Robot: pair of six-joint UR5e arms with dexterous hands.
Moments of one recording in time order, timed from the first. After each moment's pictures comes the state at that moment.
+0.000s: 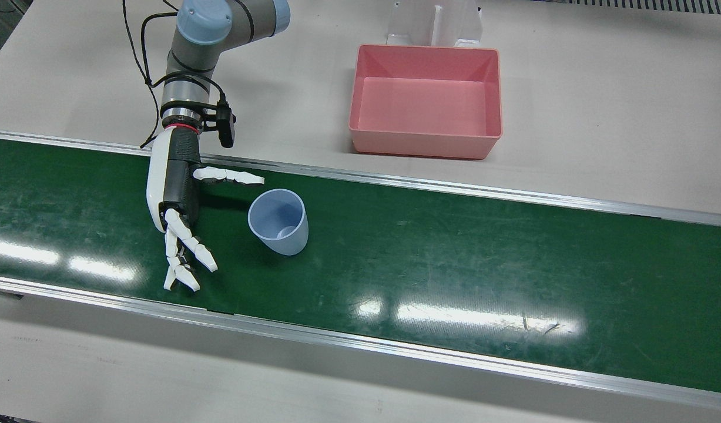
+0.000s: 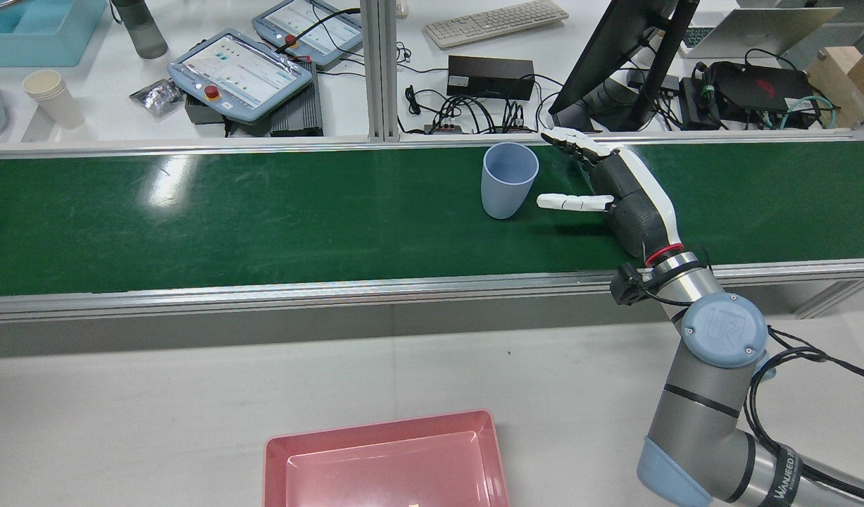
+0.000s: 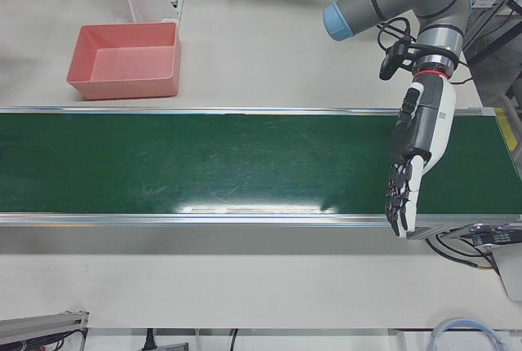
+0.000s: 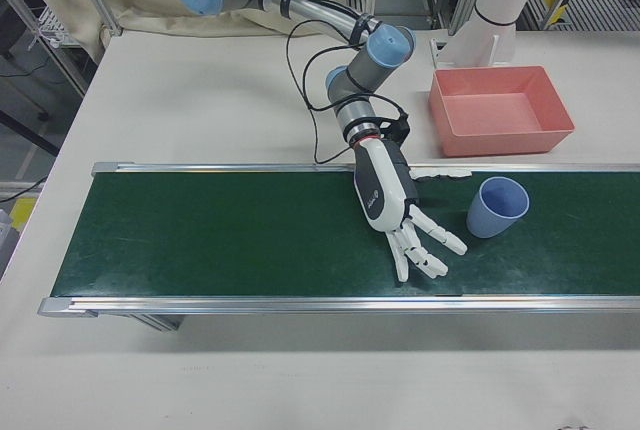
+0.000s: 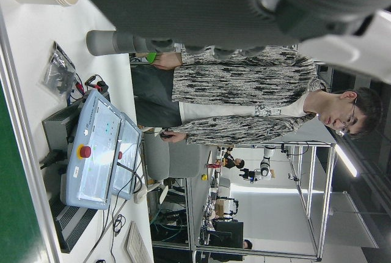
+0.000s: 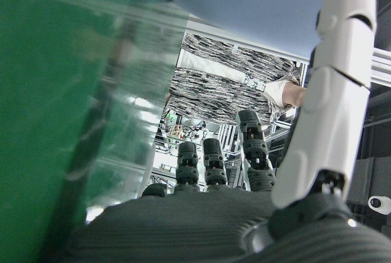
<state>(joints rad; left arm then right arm) -1.45 -1.72 -1.75 0.21 1.79 0.01 0.65 -1.27 1.86 -3.46 -0.81 -0.43</state>
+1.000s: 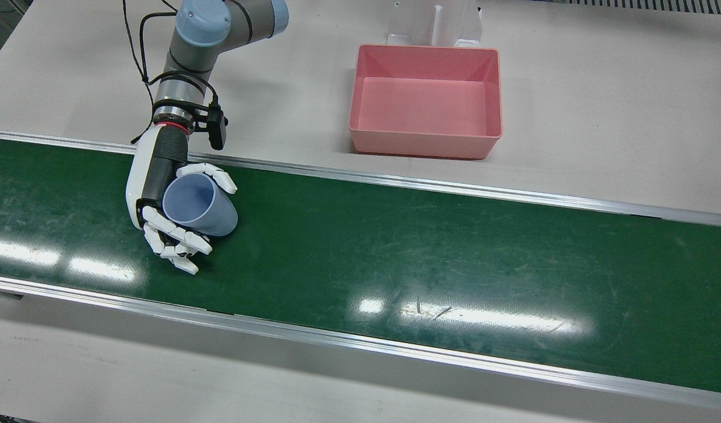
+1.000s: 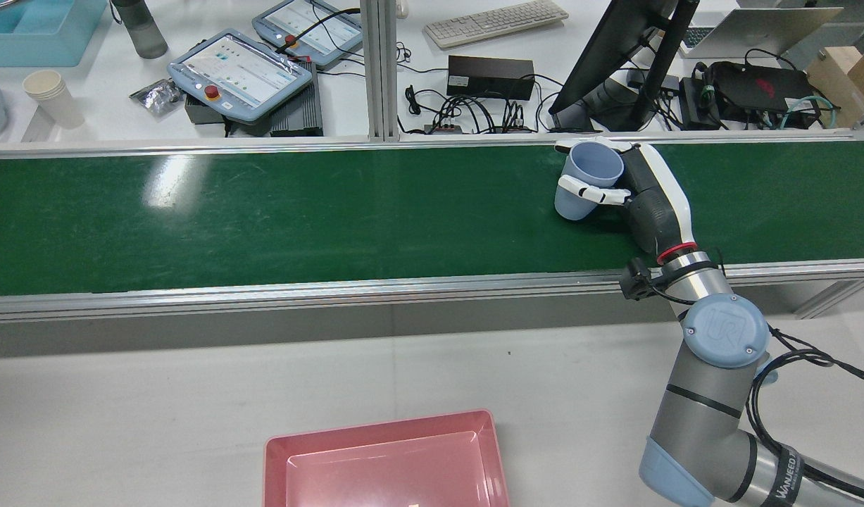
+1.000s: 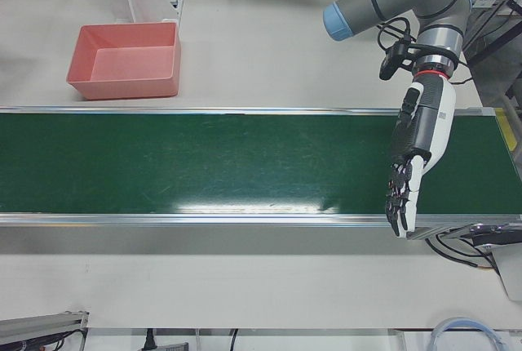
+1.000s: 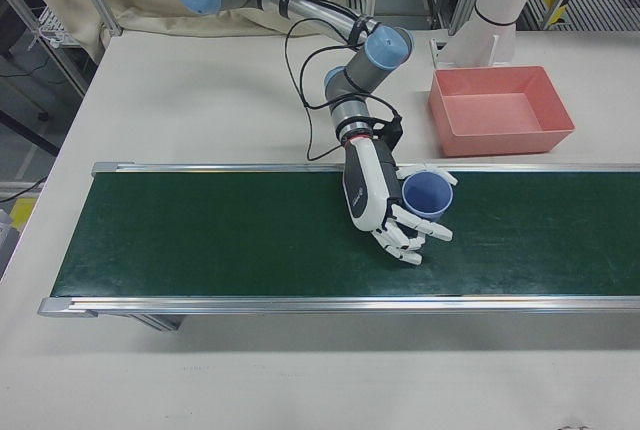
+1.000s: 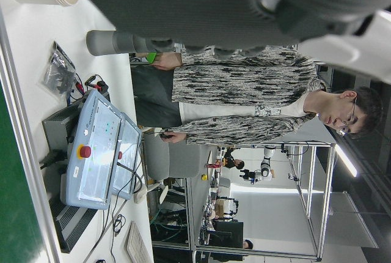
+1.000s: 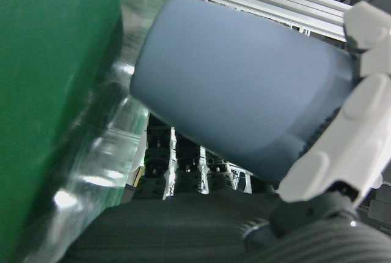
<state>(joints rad) -1.45 -1.72 -1.75 0.21 1.79 0.01 0.65 -1.28 1.86 -3.48 -0.73 -0.43</state>
